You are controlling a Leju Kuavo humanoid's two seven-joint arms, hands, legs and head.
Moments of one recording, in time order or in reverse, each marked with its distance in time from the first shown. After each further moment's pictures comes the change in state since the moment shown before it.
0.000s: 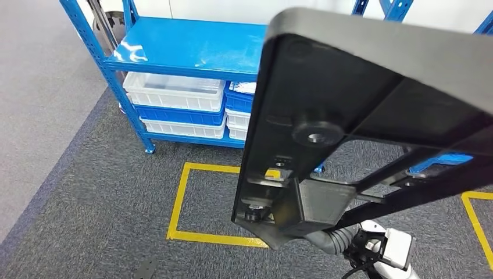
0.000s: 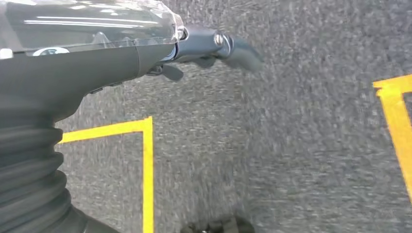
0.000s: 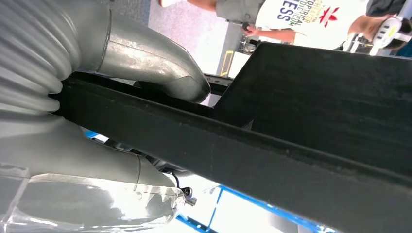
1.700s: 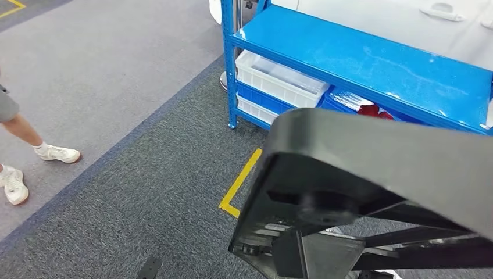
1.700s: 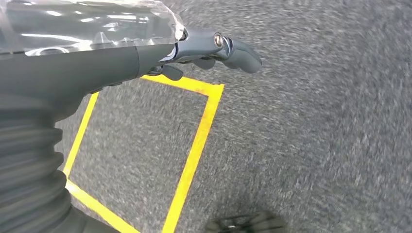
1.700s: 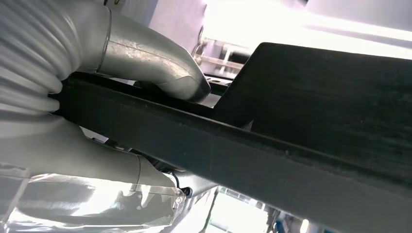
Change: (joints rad) left arm 0.004 -0.003 -0.025 0.000 -0.013 -0.016 0.008; right arm 0.238 0.050 -0.042 -0.141 0.111 0.031 -0.025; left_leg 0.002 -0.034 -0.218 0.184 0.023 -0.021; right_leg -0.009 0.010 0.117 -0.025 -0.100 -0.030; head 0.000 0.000
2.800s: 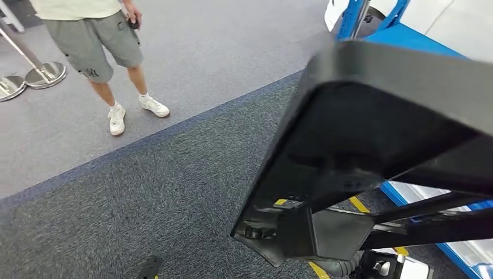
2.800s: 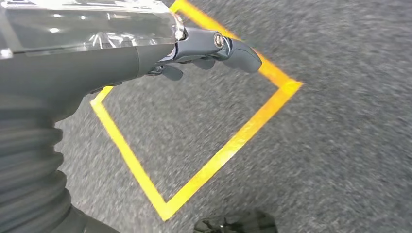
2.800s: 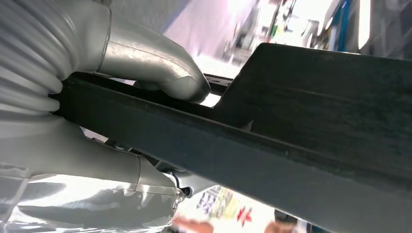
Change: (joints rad) left arm -0.002 -0.002 0.000 0.000 0.007 0.008 0.002; right arm -0.098 0.007 -0.024 0.033 -0.057 0.027 0.019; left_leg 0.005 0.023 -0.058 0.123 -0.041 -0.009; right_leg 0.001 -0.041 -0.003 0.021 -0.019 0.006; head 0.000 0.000
